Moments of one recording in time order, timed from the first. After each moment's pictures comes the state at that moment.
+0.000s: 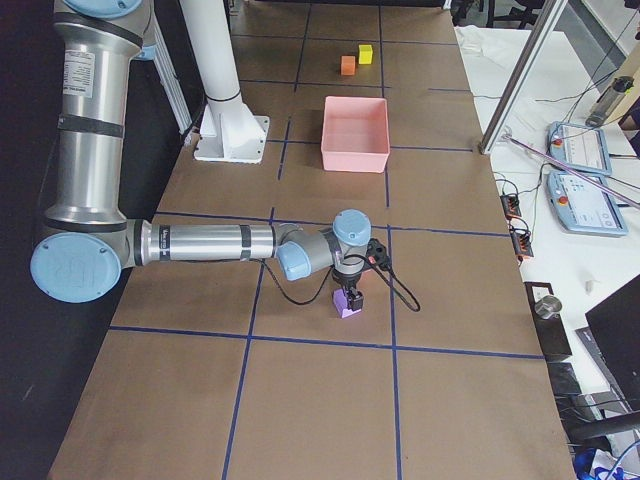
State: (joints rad) left arm -1.51 -1.39 -1.83 -1.48 -2.34 0.06; right arm 1.20 -1.67 1.64 -1.19 2.28 0.03
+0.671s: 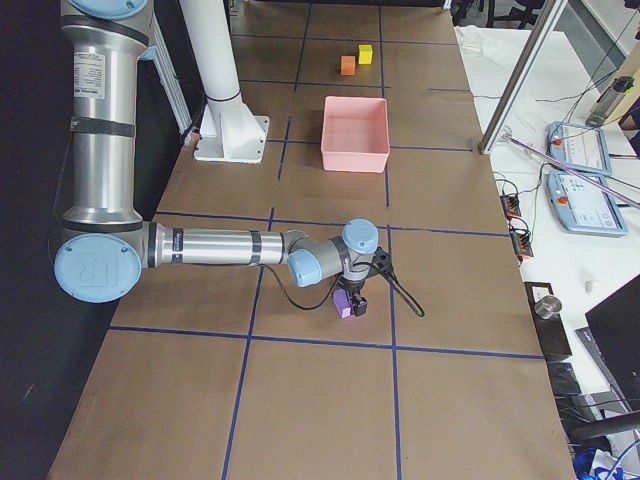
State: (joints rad) left arm -1.51 -1.39 -1.83 -1.48 -2.34 0.06; right arm 1.16 -1.64 1.56 -1.18 2.27 0.04
